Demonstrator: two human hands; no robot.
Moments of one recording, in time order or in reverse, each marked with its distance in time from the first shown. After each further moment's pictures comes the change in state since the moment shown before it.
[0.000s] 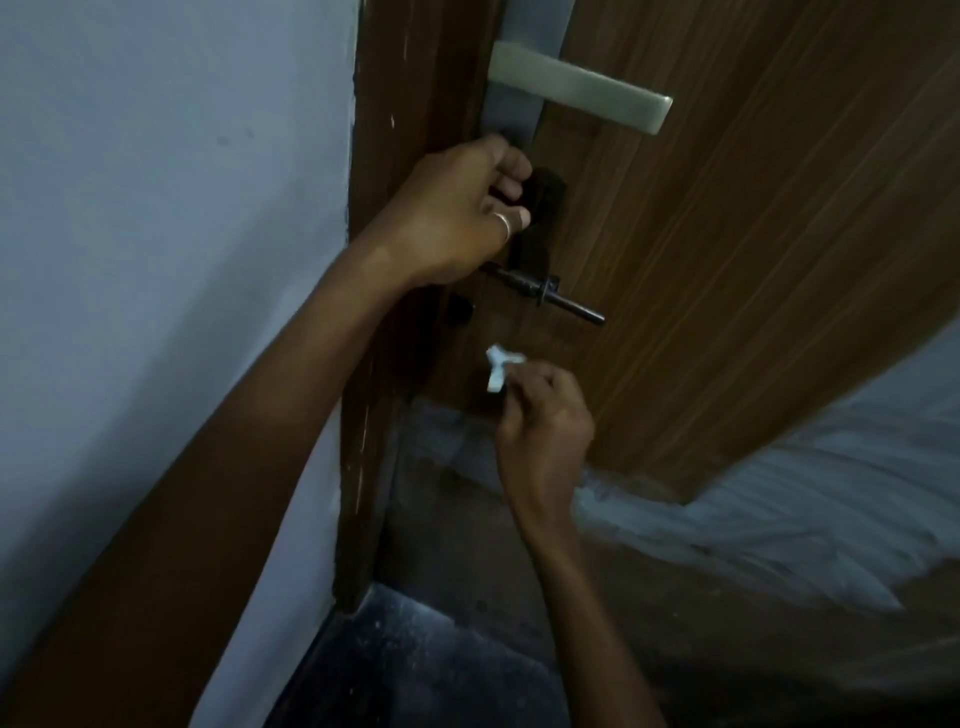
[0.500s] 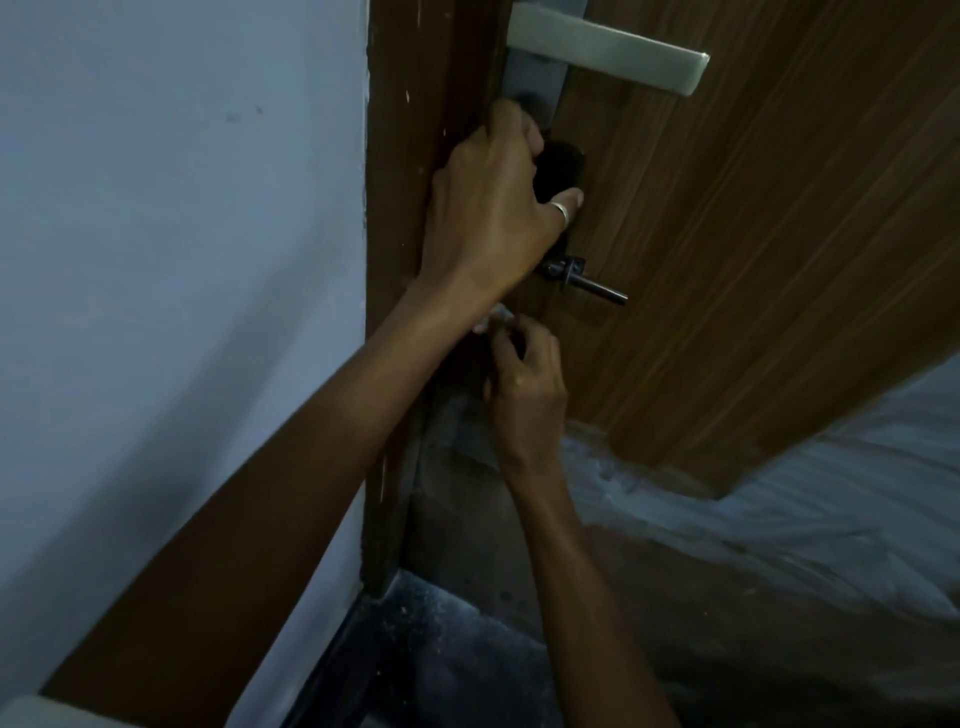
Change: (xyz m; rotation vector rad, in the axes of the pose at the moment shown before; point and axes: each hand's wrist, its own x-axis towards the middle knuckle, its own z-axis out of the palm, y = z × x) left_hand 0.007 -0.009 0.040 0.189 0.451 0.054; right_hand 0.007 0.016 0.056 -0.197 -0.111 -0.203
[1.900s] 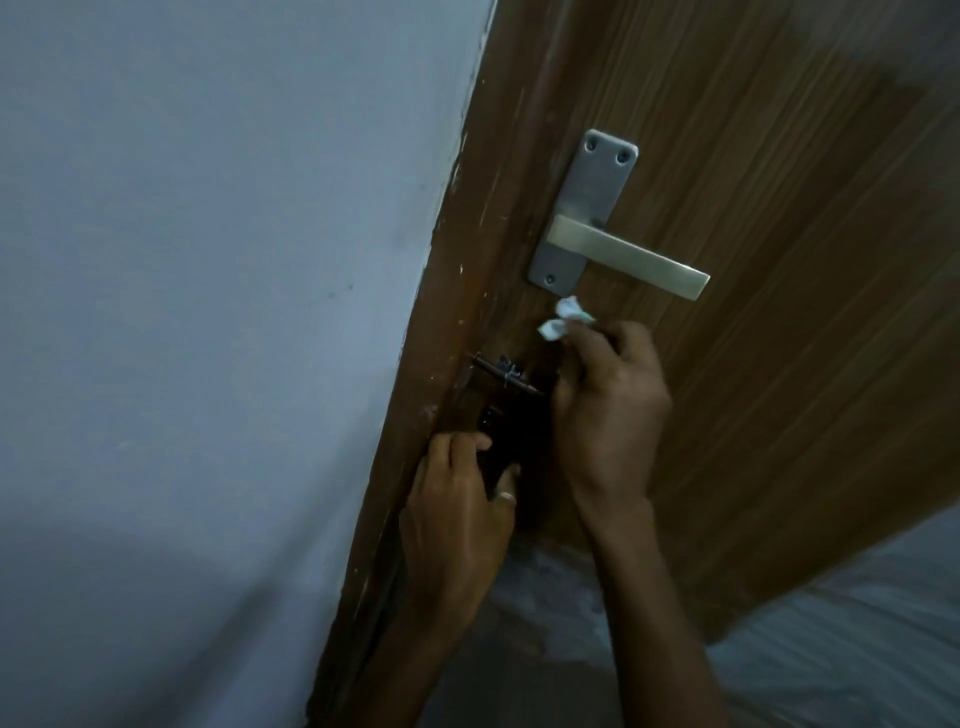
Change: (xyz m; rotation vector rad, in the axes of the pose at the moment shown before) left_hand -0.123 -0.038 0.031 0.044 0.017 -0.415; right_hand 0.117 -0.028 -0.091 -0.062 0.184 -0.037
